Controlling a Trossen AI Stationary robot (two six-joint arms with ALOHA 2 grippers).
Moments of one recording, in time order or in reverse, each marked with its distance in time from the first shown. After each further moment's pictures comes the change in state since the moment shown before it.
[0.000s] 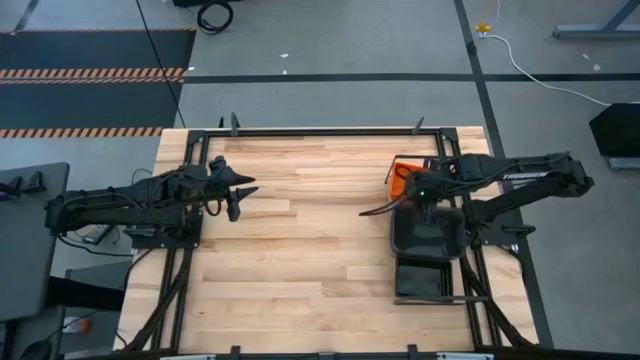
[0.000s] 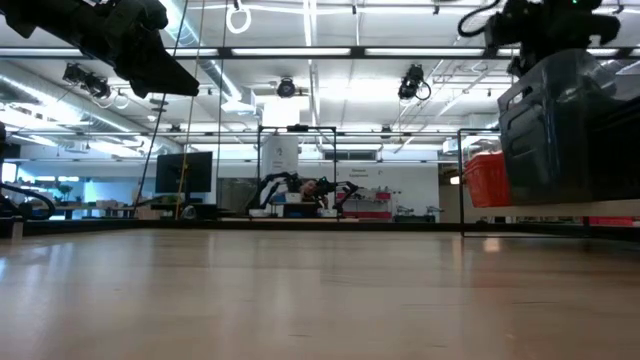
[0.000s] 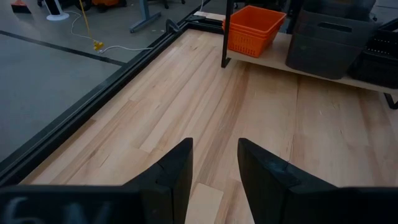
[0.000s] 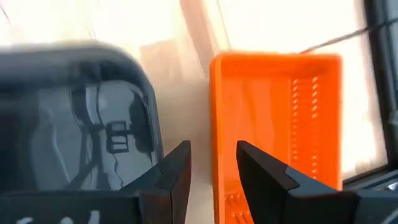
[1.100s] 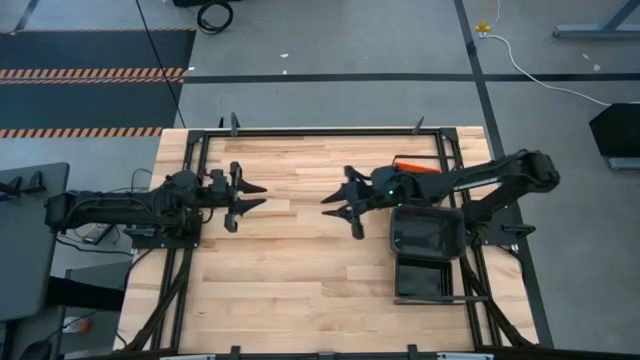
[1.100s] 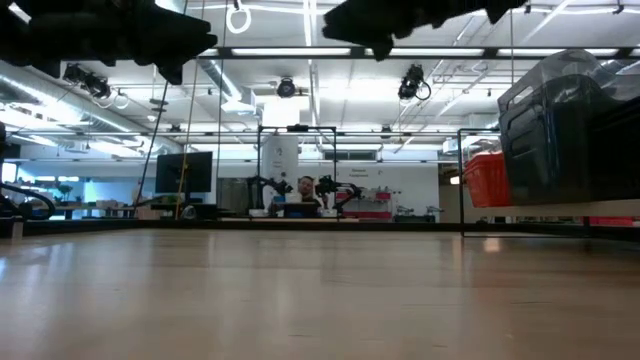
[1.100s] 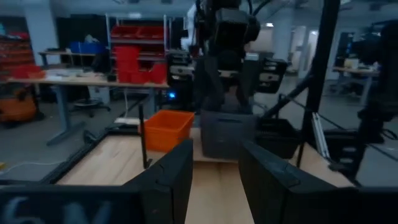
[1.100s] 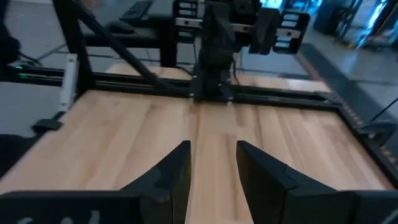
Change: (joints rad) left arm -0.011 0.042 -0.243 0.771 0.313 0.070; right arm 0.023 0.343 -0.036 1.406 -0.261 -0.289
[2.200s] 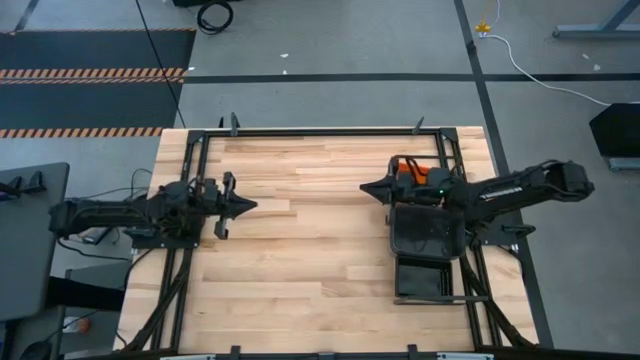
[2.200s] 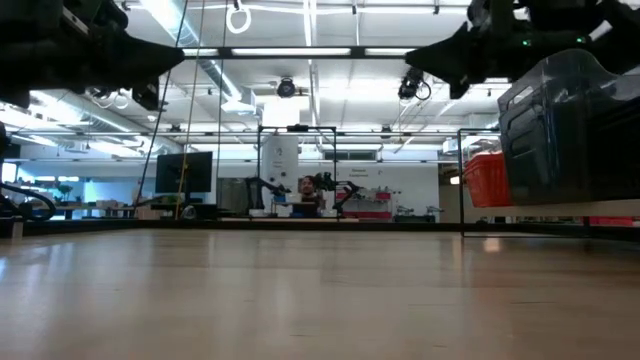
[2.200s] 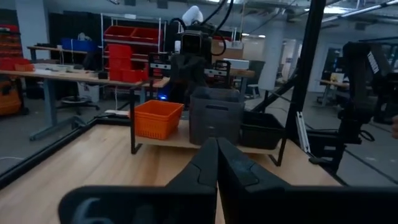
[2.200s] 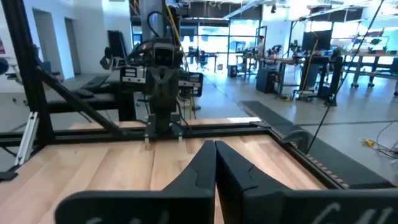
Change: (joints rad) left arm -0.027 -0.229 -0.201 0.000 0.006 -0.065; right arm -0.129 -0.330 -0.622 0.652 0.044 0.037
